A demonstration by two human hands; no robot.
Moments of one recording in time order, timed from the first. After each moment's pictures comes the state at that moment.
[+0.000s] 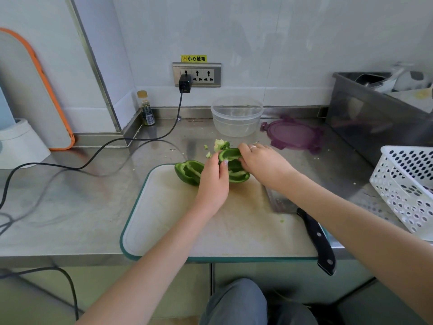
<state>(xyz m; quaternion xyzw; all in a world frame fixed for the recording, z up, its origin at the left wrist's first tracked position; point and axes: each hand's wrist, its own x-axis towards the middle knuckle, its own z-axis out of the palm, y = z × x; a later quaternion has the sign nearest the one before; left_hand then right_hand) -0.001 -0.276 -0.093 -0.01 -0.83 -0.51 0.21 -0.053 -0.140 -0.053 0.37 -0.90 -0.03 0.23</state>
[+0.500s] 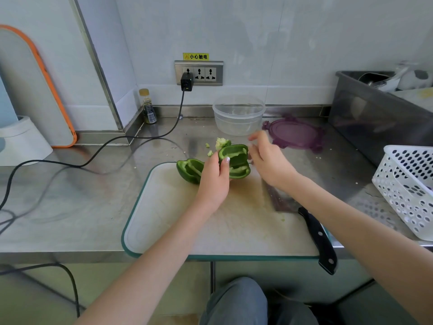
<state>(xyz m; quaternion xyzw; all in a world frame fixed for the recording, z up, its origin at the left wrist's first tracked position) -0.001 -0.276 -0.094 0.02 -0.81 -0.56 0.18 -0.043 -0.137 -0.049 0.24 -0.91 0.33 0.10</state>
